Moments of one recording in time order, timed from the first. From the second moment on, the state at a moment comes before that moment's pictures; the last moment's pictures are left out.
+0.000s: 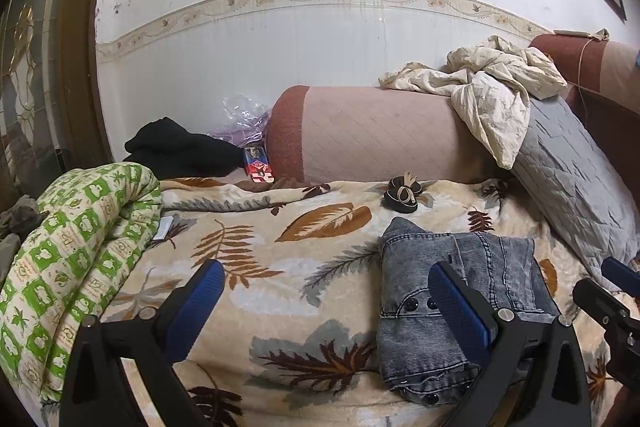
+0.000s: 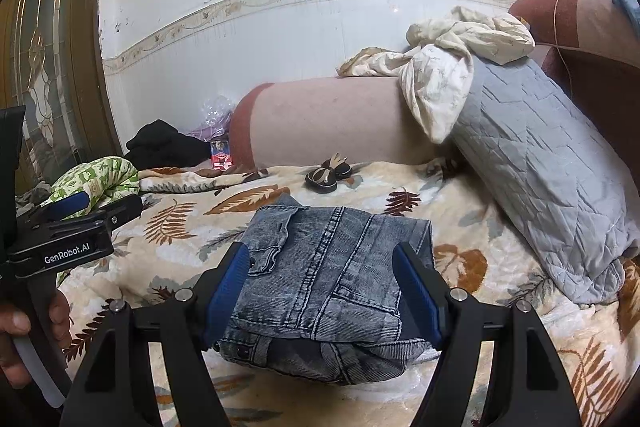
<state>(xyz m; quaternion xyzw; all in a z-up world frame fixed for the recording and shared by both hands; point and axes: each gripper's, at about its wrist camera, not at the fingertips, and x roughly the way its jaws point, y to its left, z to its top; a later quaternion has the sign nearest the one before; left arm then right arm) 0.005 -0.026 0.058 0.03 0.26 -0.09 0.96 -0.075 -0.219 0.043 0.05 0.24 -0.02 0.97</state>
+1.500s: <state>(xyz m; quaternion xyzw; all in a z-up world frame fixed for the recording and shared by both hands) 0.003 -0.028 0.058 0.03 0.26 -0.08 0.96 -0.074 -0.219 0.042 0.05 0.25 -0.01 0.97</state>
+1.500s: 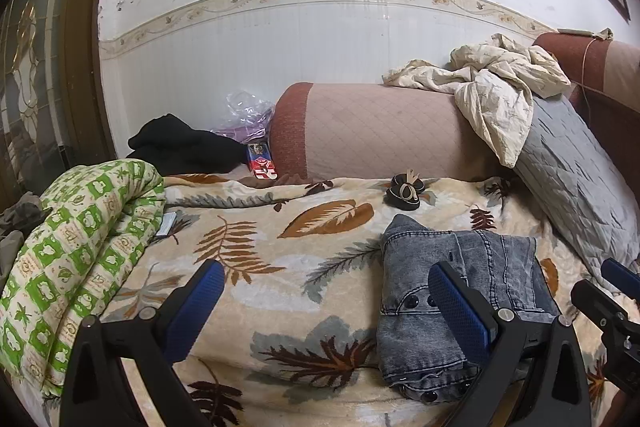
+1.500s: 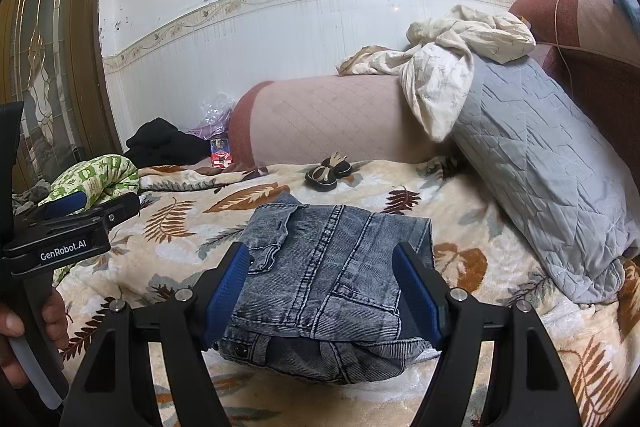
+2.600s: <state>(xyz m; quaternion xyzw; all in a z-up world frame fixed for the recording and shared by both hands) 0.000 -0.030 0.060 0.03 0.26 -0.10 0.96 -0.072 -0.218 0.040 0.05 0.25 -0.01 0.97</state>
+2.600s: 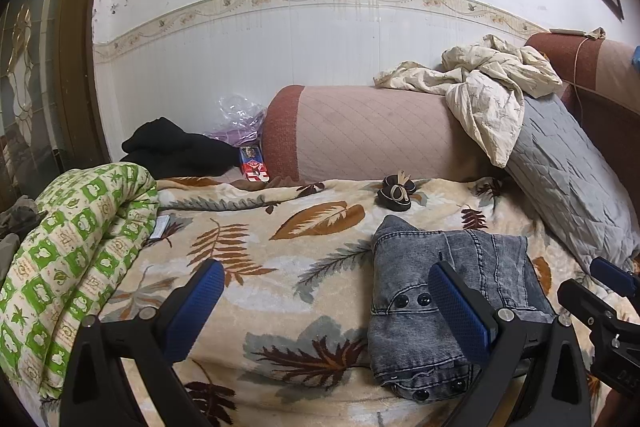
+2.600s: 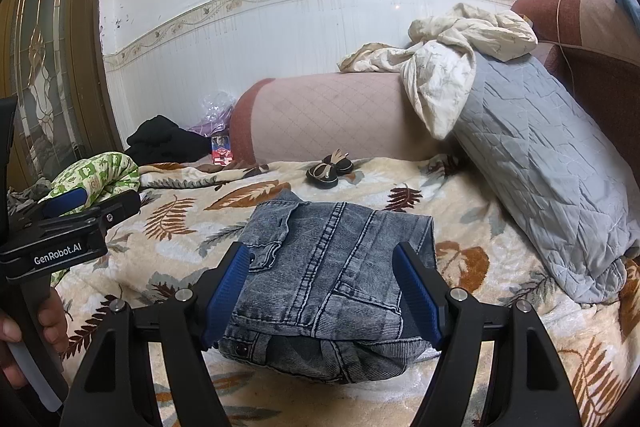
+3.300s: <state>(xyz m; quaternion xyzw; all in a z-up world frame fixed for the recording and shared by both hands) -0.002 -0.032 0.061 0.04 0.25 -0.11 0.96 -0.073 -0.218 0.041 0.05 0.25 -0.01 0.97</state>
